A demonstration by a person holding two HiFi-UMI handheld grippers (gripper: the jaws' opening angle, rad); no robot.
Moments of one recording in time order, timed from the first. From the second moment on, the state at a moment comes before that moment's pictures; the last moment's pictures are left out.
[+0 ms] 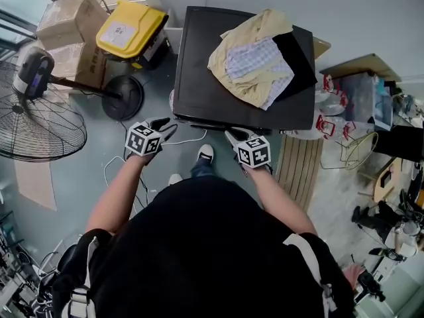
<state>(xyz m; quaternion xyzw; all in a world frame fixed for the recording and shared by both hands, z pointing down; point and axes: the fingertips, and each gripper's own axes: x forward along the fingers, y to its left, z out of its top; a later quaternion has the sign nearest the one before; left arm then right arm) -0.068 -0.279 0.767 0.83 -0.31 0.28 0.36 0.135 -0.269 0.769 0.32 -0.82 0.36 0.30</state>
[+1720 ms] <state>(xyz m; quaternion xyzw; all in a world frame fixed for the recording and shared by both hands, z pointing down) -0.055 -0.289 0.798 0.83 -0.30 0.32 0.34 0.121 -0.272 0.795 0.30 -0.83 0.36 0.31</state>
